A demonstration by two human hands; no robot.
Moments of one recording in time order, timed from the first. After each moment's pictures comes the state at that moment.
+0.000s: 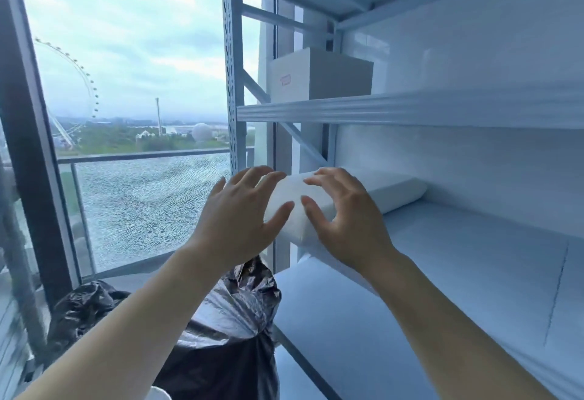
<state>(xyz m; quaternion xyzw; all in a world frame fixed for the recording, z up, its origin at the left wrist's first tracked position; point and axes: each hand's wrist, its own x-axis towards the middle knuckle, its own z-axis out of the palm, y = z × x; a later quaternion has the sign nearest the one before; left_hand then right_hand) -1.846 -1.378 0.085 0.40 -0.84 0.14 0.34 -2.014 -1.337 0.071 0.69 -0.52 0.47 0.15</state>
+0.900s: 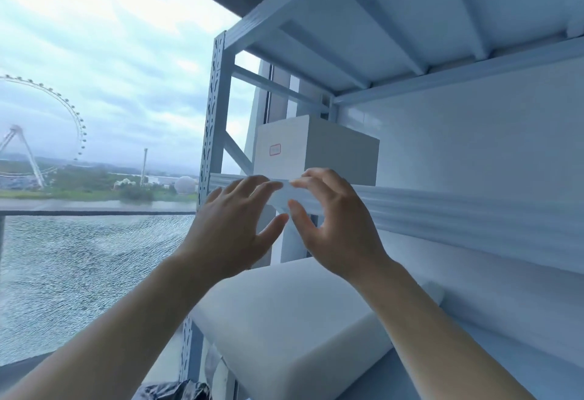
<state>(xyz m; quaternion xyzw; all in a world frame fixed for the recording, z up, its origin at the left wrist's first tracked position) -1.924 -1.602 0.174 0.33 -0.81 0.19 0.45 -2.079 -1.548 0.185 0.71 -0.45 0.46 0.29</state>
